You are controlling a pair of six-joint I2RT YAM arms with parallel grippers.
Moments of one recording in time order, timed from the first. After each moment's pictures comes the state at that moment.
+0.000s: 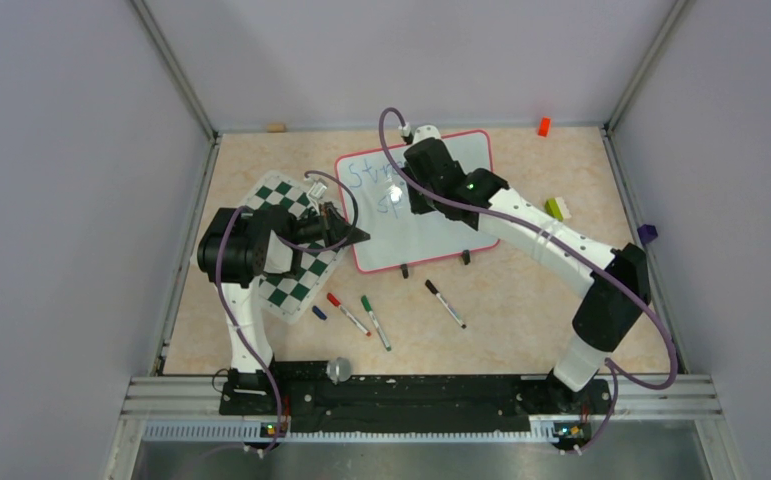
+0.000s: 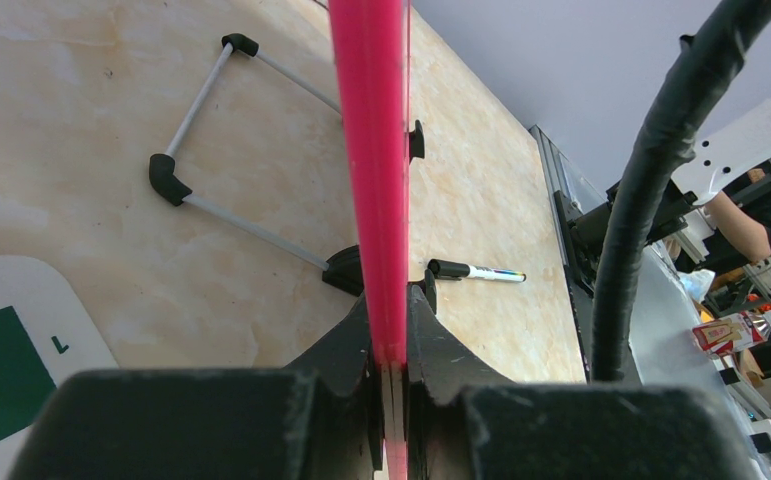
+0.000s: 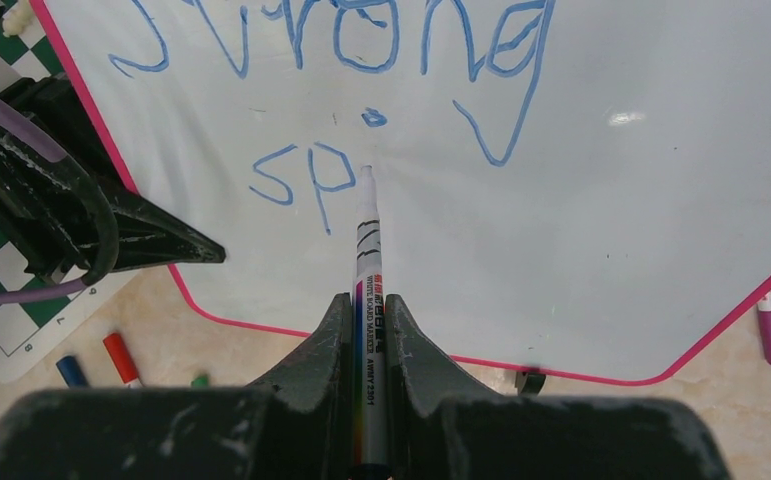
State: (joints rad) left arm -0.07 2.13 0.75 1.52 1.27 -0.84; right arm 0.79 1.69 1.60 -0.62 0.32 0.32
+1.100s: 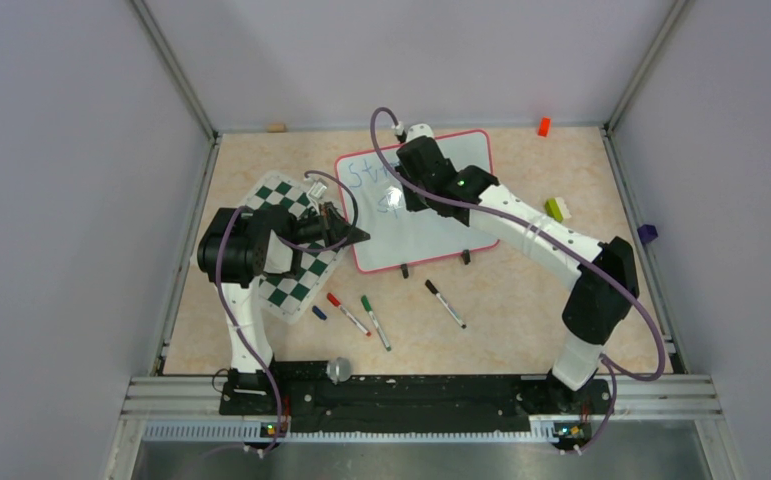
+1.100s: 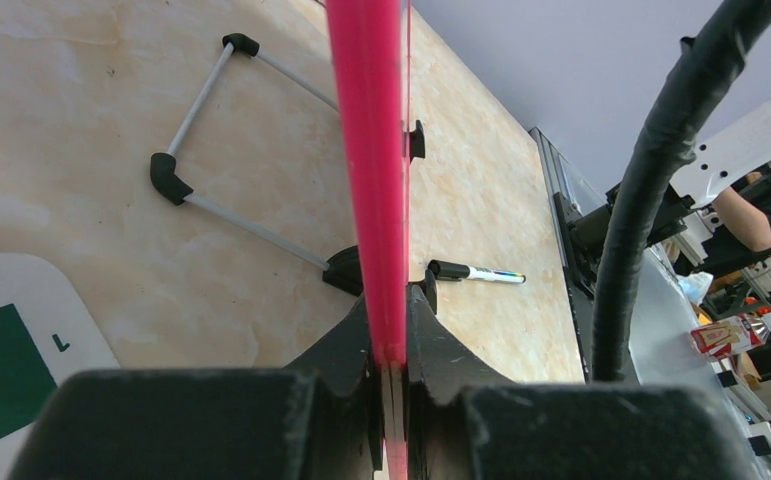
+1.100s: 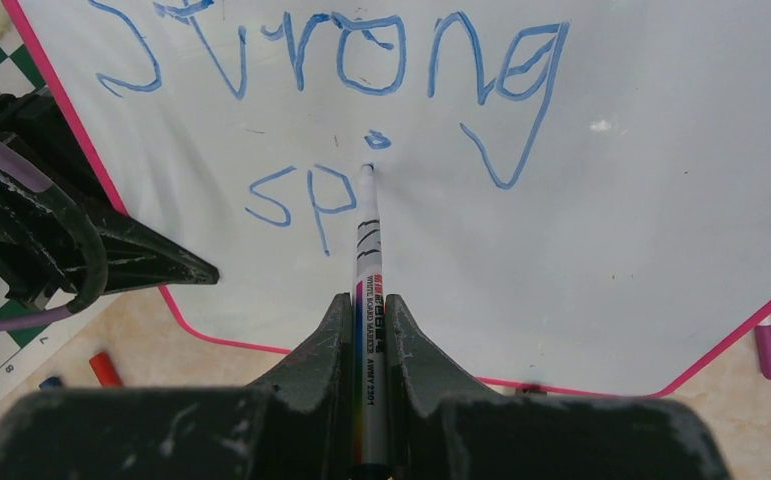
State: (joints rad) left arm -0.07 2.13 0.75 1.51 1.27 -0.84; right arm 0.79 1.75 1.64 -0.62 0.34 0.30
